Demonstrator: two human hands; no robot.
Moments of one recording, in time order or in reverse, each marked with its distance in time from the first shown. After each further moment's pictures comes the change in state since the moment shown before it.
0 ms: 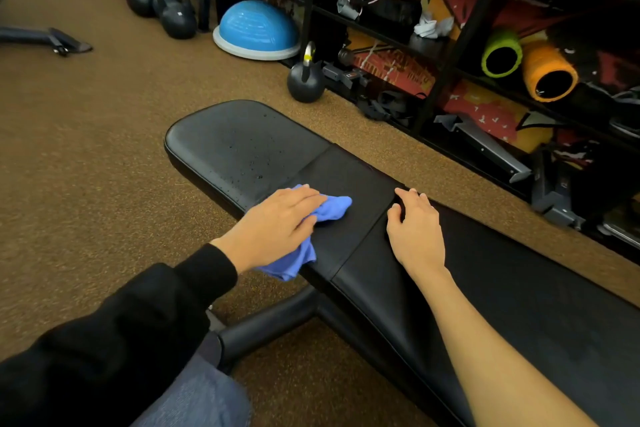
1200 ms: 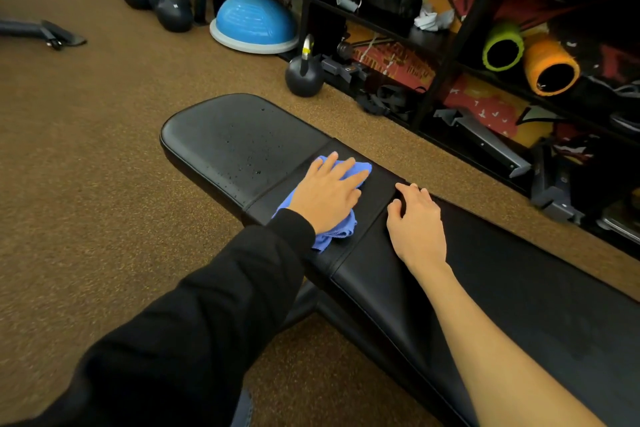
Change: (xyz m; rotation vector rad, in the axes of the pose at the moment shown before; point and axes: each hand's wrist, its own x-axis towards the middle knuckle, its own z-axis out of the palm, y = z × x) left_hand 0.080 0.027 0.028 0.215 -0.078 -0.130; right_hand 0.000 -0.004 -0.001 -0.013 0.036 -0.021
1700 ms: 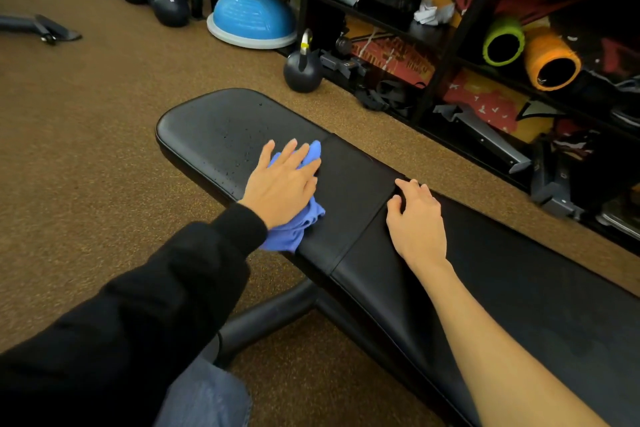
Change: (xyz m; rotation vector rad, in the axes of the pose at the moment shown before) left_hand -0.030 -0.053 -0.002 0.063 0.057 -0.091; right_hand 0.000 -0.001 -0.001 0.002 -0.023 0.016
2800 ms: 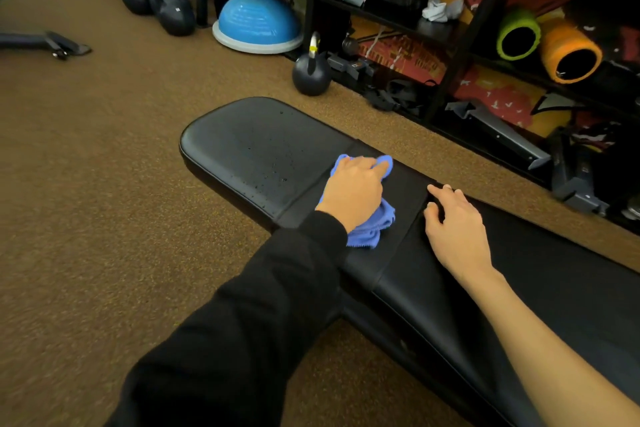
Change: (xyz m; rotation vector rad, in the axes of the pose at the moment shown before) left_hand 0.050 0.043 0.016 -0.246 0.140 0.117; right_hand 0.003 0.005 0.005 -0.015 -0.028 0.027
